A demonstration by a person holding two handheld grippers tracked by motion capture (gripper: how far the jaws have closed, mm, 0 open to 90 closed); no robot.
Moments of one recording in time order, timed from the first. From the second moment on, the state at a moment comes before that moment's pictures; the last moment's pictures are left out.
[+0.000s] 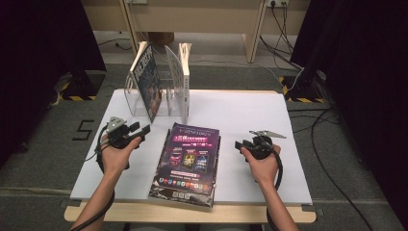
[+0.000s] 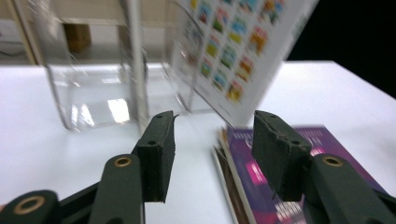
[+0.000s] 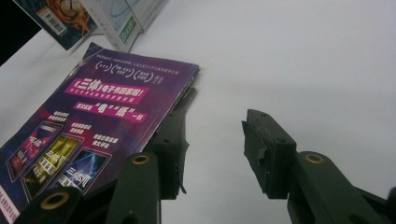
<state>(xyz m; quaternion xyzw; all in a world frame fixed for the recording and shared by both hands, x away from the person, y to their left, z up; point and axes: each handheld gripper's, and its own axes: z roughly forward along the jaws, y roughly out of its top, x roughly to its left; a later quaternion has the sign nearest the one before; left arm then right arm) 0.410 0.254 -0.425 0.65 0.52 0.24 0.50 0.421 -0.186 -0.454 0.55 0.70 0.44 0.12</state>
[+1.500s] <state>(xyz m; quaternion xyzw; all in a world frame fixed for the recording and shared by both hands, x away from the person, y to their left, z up) 0.433 0.203 -0.484 0.75 0.53 0.13 0.37 0.434 -0.152 -0.458 0.55 0.74 0.39 0.07</state>
